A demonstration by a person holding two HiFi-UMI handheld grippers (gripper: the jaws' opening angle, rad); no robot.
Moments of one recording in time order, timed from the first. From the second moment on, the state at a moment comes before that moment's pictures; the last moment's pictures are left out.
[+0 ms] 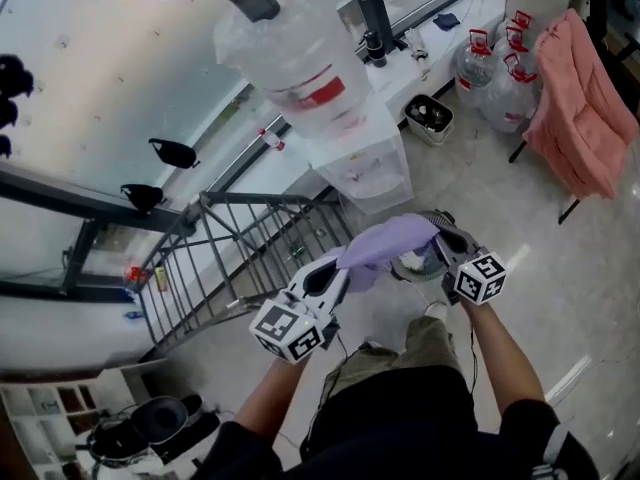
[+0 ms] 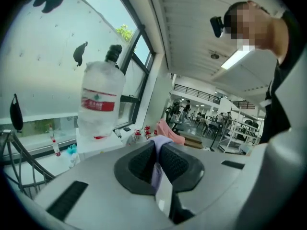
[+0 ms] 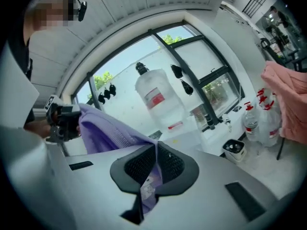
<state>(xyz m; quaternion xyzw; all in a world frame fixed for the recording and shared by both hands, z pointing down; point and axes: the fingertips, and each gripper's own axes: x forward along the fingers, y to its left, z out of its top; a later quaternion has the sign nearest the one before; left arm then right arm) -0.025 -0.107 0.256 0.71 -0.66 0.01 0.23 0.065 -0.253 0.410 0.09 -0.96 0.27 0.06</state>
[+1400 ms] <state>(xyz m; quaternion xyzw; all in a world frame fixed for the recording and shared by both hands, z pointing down) -0.067 0.203 0.112 0.66 -0.73 -0.08 0.18 -0.094 0.119 0.372 -0.14 -0.98 -0.03 0.11</state>
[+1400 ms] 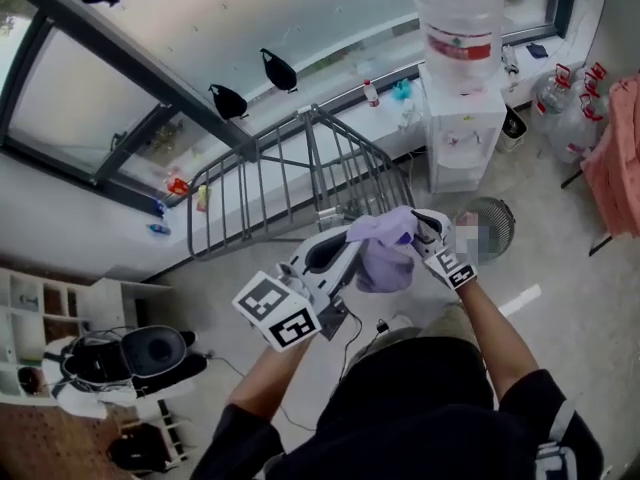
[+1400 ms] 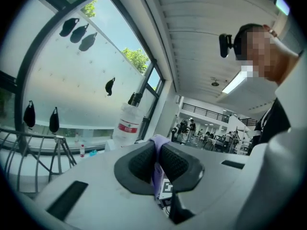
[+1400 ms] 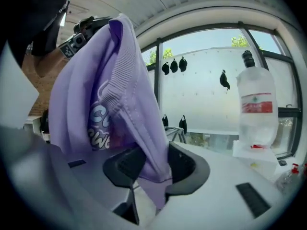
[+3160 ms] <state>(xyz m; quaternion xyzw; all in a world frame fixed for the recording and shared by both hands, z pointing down) -0.509 0.788 0.163 0.11 -0.98 0.02 0.15 -0.510 0.504 0.183 -0.50 -0.86 0.05 0.11</state>
